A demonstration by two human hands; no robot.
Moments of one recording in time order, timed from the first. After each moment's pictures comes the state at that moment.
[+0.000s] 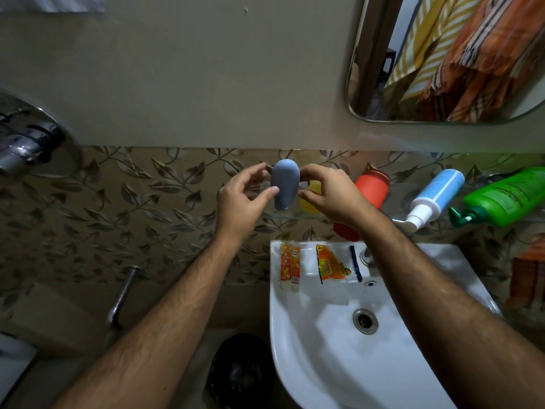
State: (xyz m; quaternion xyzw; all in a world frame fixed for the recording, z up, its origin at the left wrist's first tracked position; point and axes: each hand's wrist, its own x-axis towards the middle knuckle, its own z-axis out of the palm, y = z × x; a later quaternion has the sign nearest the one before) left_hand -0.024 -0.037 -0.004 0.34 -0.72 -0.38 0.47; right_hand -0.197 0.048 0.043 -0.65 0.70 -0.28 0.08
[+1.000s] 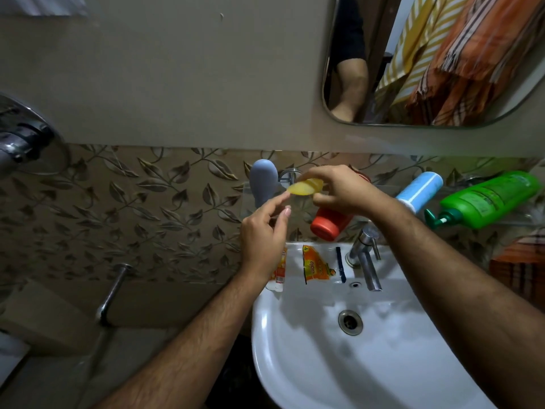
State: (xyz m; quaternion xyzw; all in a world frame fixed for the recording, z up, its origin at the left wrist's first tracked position) left_hand -0.070 0.050 -0.019 0.34 -0.71 -0.35 0.50; right_hand -0.252 0.070 0.060 -0.68 0.71 -0.15 0.09
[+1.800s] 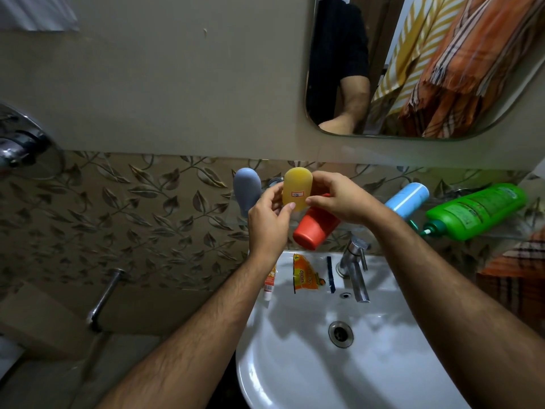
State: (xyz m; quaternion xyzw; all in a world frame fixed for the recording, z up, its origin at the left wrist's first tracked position) left_hand -0.126 0.038 -0.009 0.40 -0.66 -0.43 0.47; right_hand -0.279 0.080 0.054 -0.64 0.69 -0.27 0.18
